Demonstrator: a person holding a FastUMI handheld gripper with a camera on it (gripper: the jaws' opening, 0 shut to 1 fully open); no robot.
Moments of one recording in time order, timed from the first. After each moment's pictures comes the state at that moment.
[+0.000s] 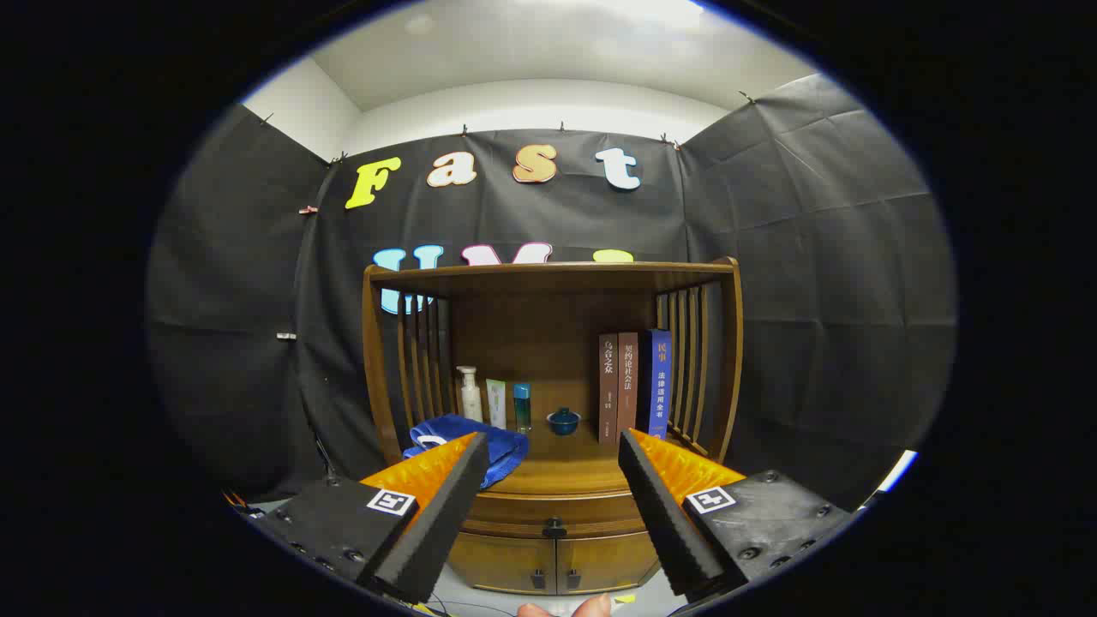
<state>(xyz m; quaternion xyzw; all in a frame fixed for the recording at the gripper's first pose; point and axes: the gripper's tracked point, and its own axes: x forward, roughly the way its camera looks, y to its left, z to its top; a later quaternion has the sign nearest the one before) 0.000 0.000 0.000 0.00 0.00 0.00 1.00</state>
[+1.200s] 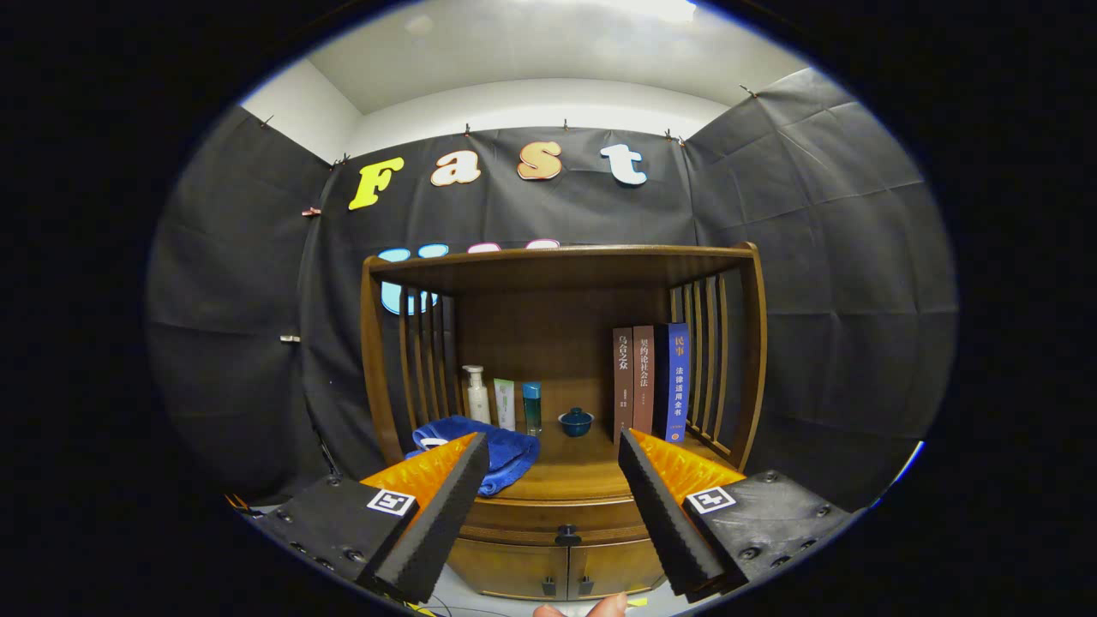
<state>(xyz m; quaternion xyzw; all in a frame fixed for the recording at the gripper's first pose) 0.044 0.013 -0.026 0.01 -0.01 0.01 1.00</state>
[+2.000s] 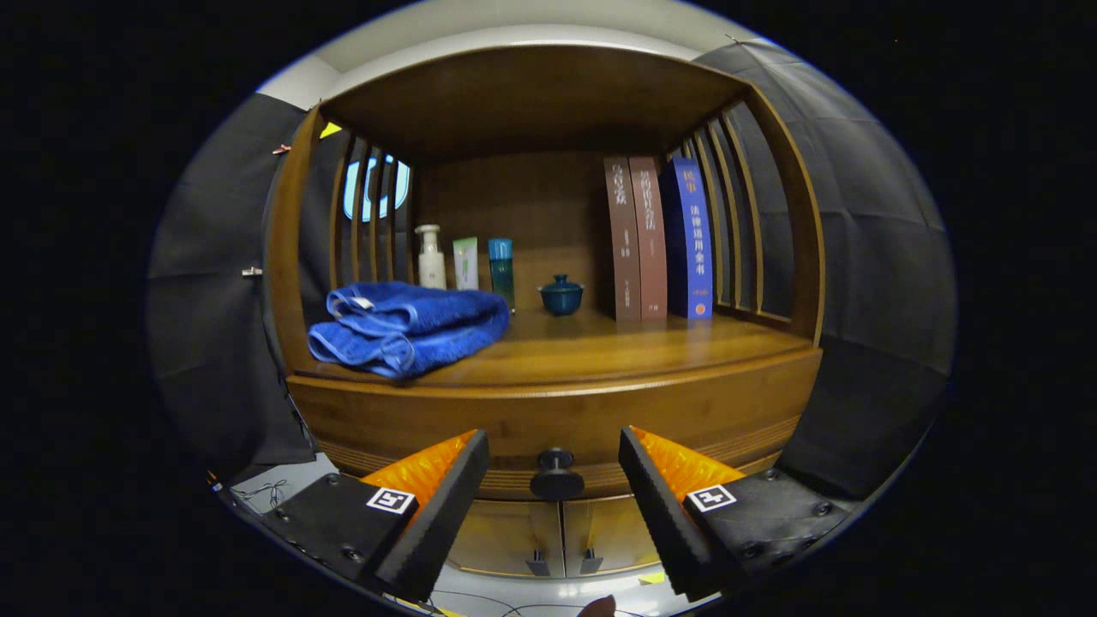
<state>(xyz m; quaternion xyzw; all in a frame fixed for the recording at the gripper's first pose) 0.145 0.004 -0.264 0.02 0.11 -0.01 0.99</state>
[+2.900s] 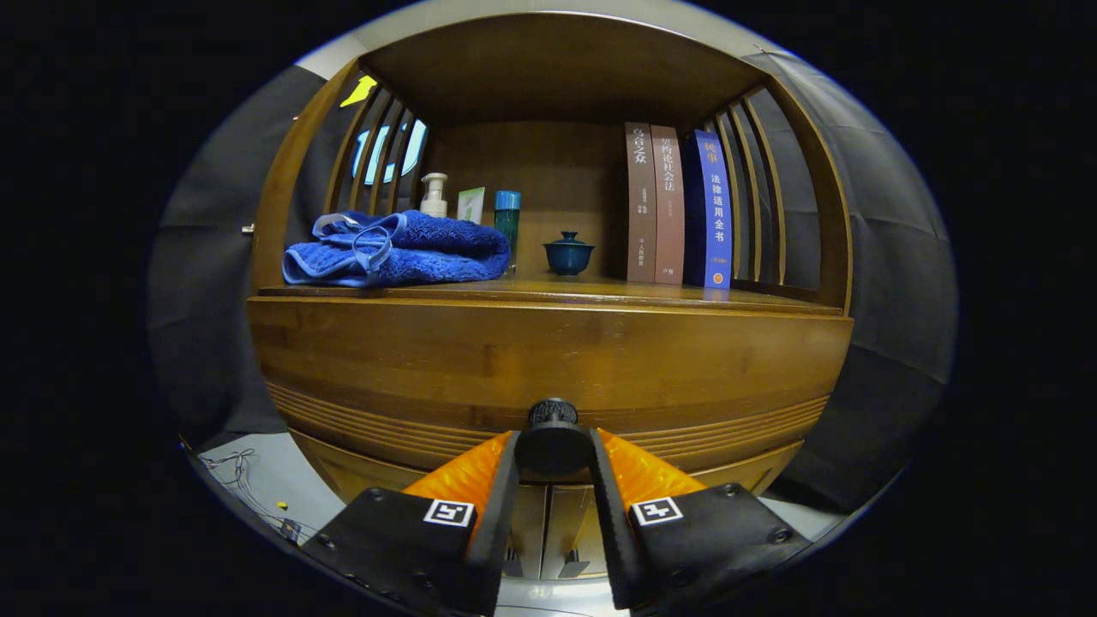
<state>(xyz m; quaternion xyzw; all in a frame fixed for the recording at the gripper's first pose) 0.166 0.004 -0.321 -0.04 0.11 -0.01 0.99</state>
